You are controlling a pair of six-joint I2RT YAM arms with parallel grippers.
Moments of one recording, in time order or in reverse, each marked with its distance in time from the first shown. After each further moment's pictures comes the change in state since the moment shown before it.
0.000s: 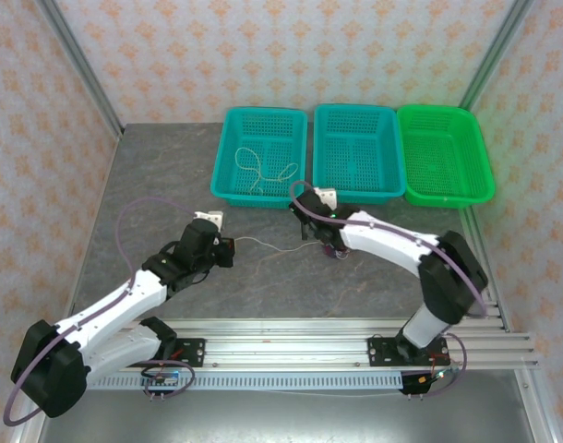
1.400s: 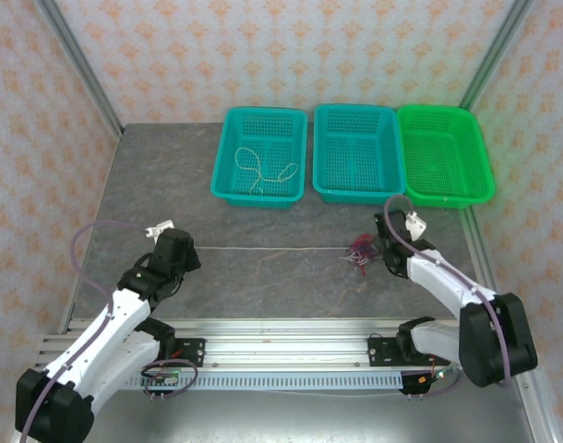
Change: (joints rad) left arm 0.224 -0.201 -0.075 -0.267 -0.246 -0.180; right arm -0.521 -0.517 -0.604 0.311 -0.130 0.271
